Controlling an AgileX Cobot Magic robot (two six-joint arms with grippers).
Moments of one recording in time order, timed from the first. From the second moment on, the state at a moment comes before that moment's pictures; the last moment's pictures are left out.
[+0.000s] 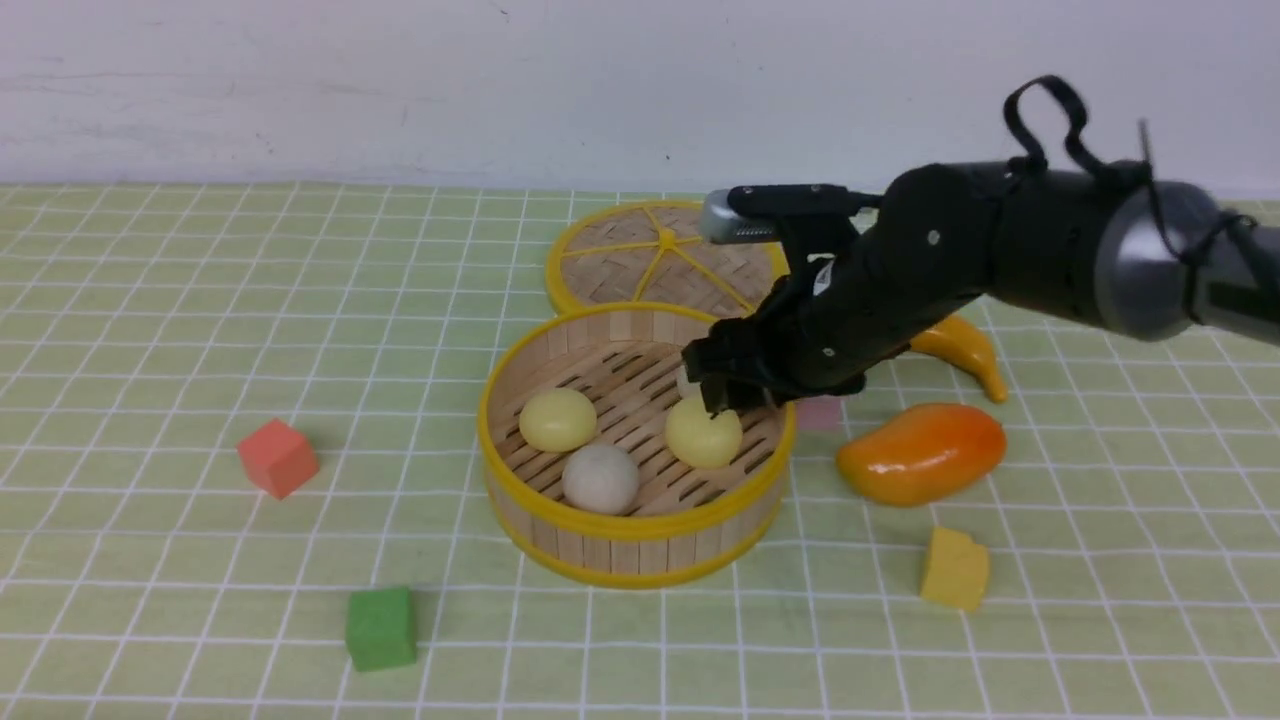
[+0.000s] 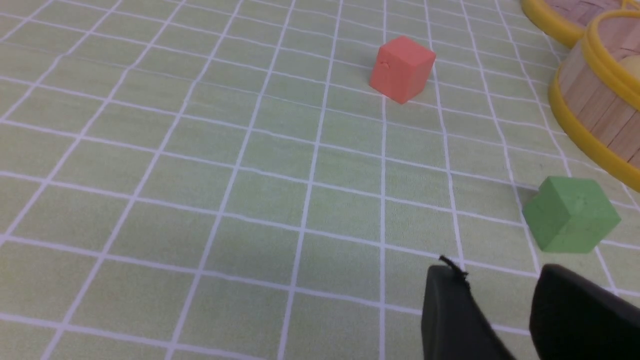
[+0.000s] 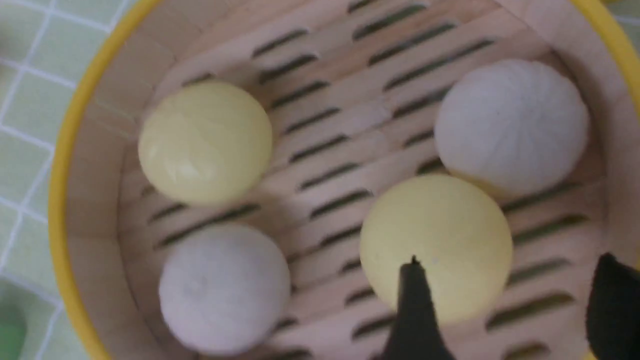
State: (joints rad) right arm 0.45 1.93 -1.52 0.23 0.64 0.02; left arm 0.00 -0.01 0.03 0.00 0.38 -0.21
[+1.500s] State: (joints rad) right arm 0.39 1.18 -1.10 0.02 0.58 -0.05; left arm 0.00 -0.01 0.03 0.00 0.37 -0.21
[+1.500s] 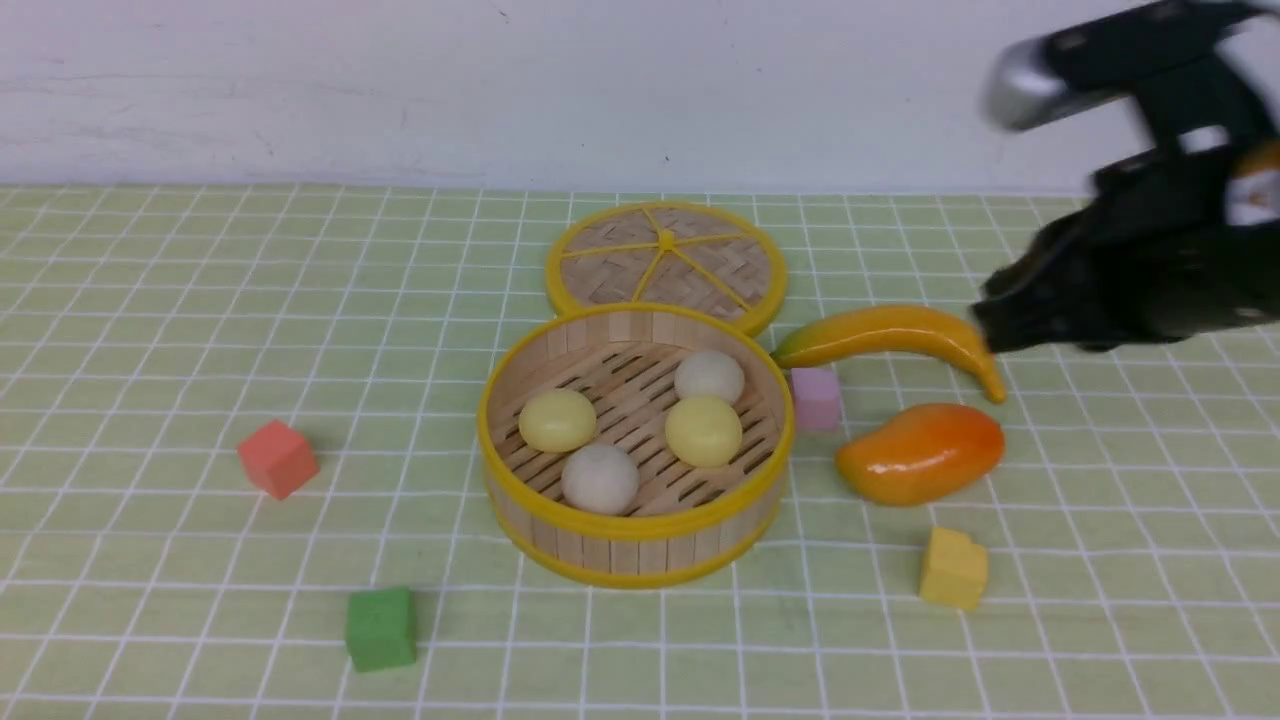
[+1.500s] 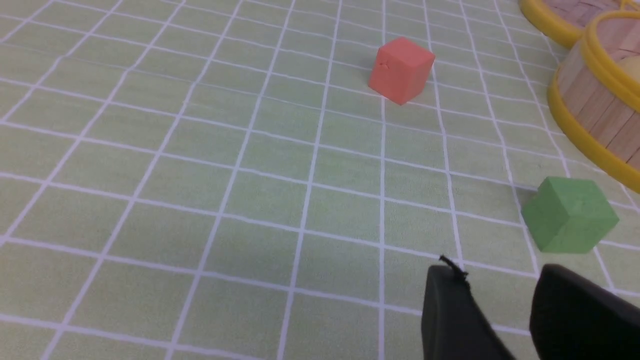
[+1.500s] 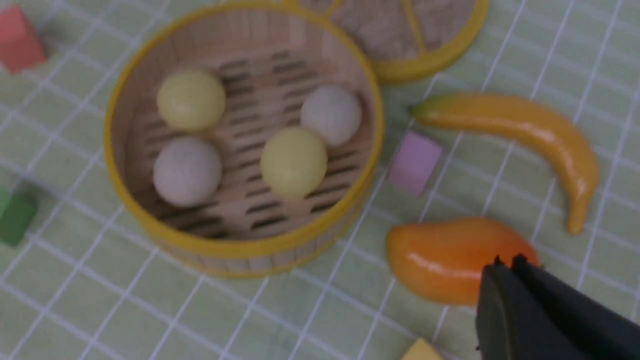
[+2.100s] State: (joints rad) right arm 0.02 0.05 0.00 0.07 0.27 -0.05; left arm 0.00 -0.01 0.03 0.00 0.37 -0.21
